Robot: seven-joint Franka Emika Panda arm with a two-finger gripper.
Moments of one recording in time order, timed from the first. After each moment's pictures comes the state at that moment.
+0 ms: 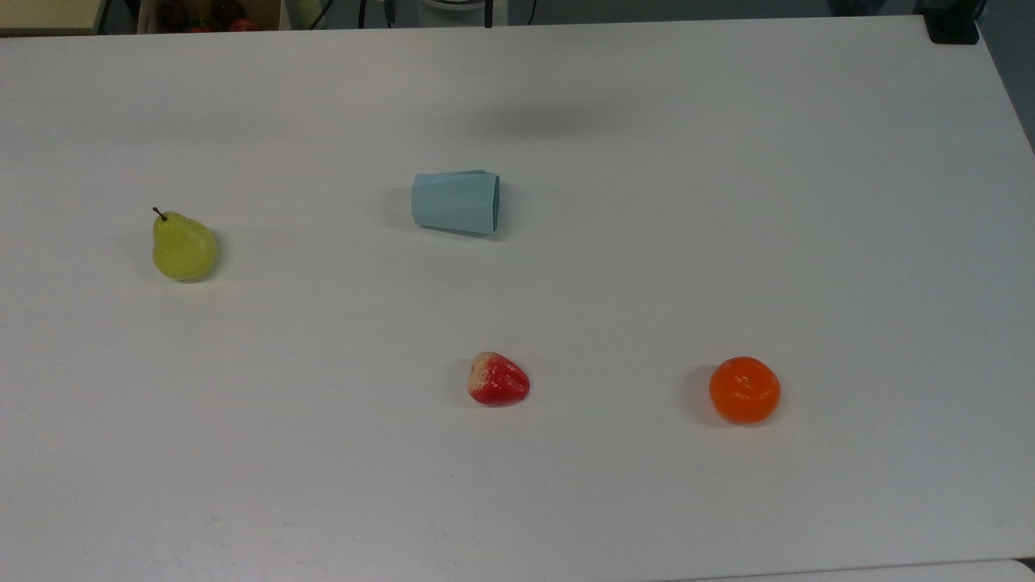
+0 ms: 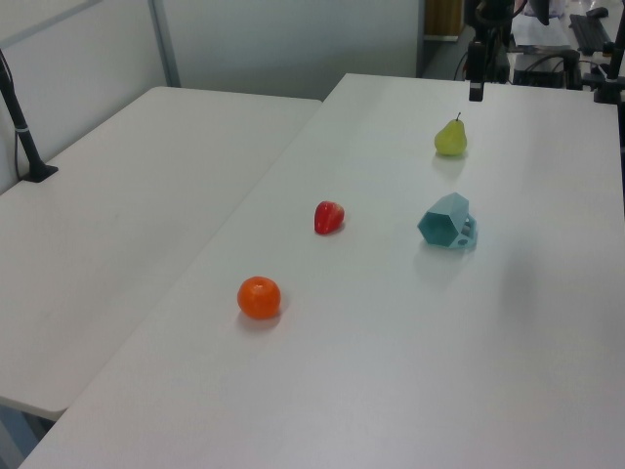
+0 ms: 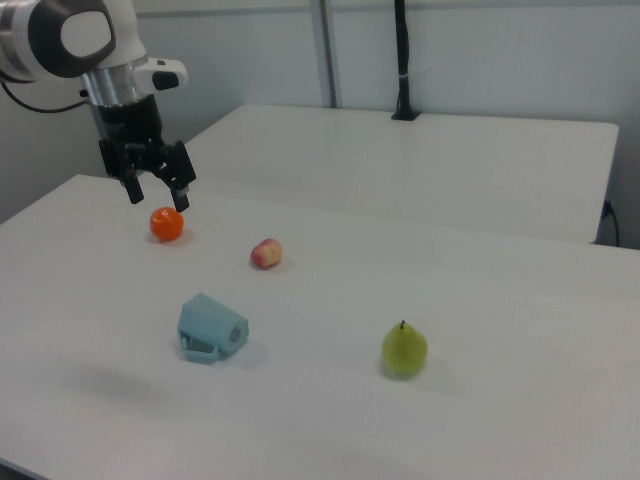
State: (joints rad) arm 0.13 -0.02 -0.01 -1.67 -0.05 1.63 0.08
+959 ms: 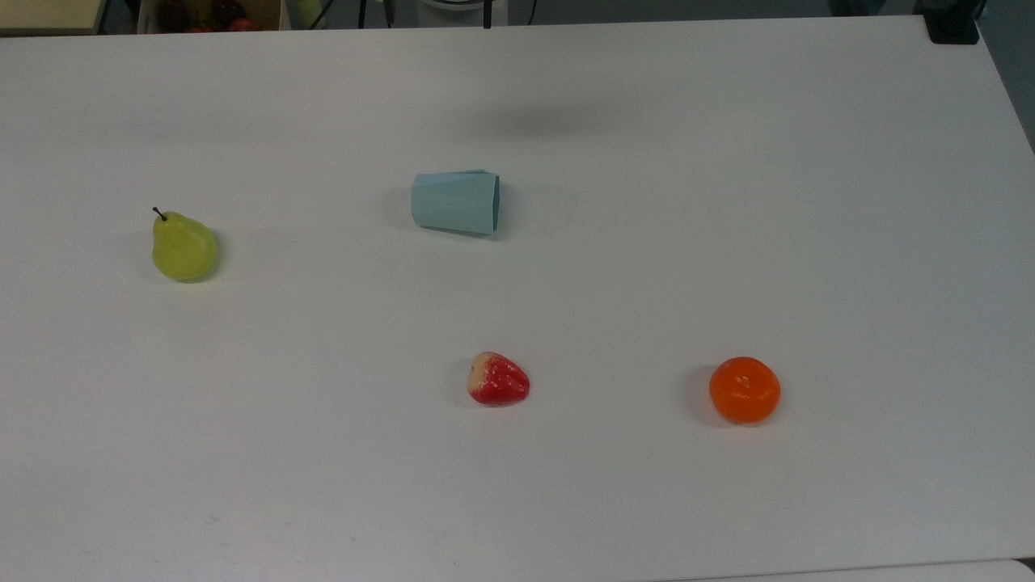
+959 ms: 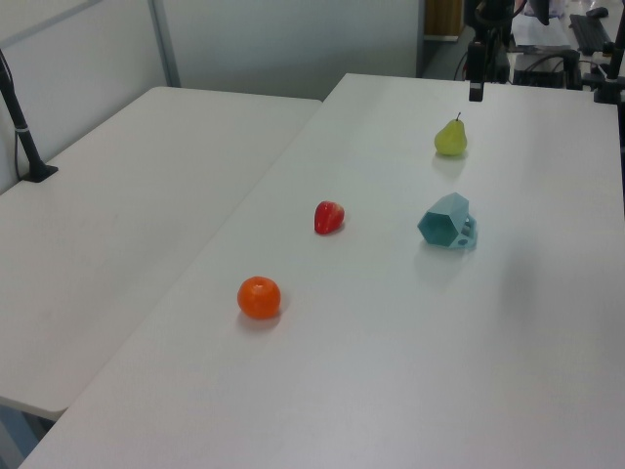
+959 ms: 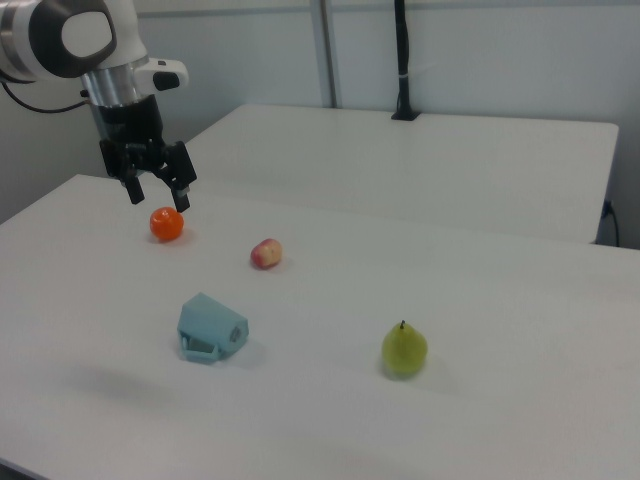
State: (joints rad) arm 0.13 -0.02 -0.01 -1.67 -0.05 1.63 0.08
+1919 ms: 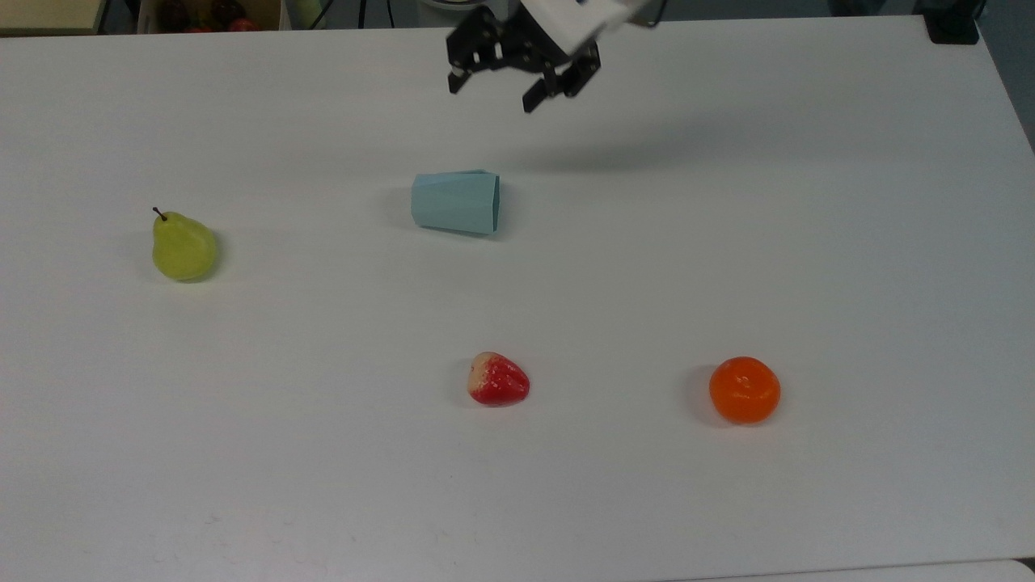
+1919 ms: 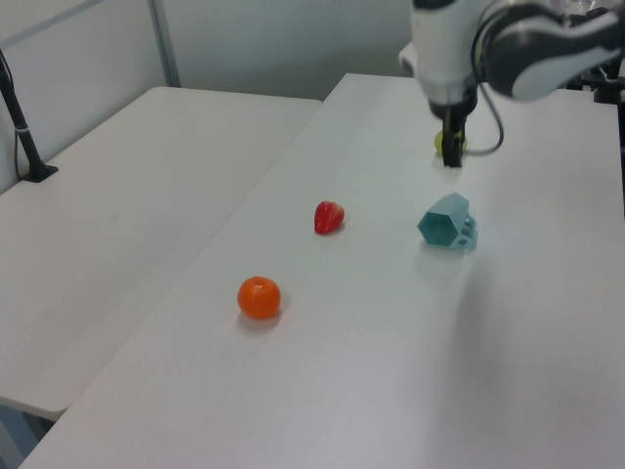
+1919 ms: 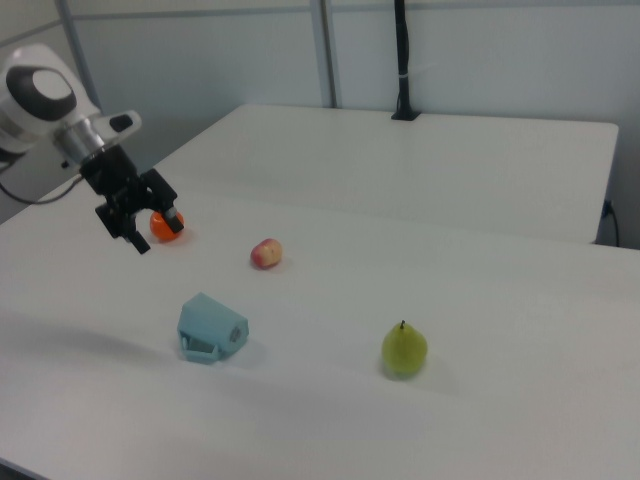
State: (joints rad) arm 0.39 0.19 0.03 -1.69 -0.54 1.63 0.31
